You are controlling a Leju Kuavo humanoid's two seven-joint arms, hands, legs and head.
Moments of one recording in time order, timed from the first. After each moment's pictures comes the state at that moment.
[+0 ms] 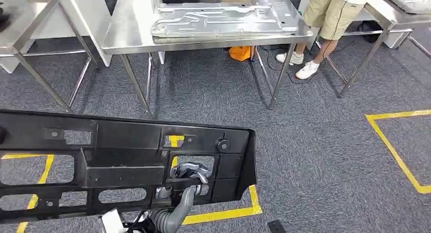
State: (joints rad) left arm -0.19 0.00 -0.87 -1.49 0.36 0.22 -0.64; right arm -0.09 -0.08 0.61 -0.19 -0.34 -0.18 -0.05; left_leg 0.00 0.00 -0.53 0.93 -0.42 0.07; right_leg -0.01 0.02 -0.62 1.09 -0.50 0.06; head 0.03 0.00
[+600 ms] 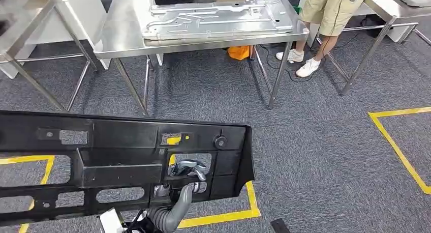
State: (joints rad) left arm -0.18 0.00 -0.86 -1.50 0.36 0.24 -0.63; right arm -0.09 -0.08 0.62 -0.19 -0.37 -0.18 -0.07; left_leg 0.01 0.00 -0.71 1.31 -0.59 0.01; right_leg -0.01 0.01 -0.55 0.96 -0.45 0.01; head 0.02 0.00
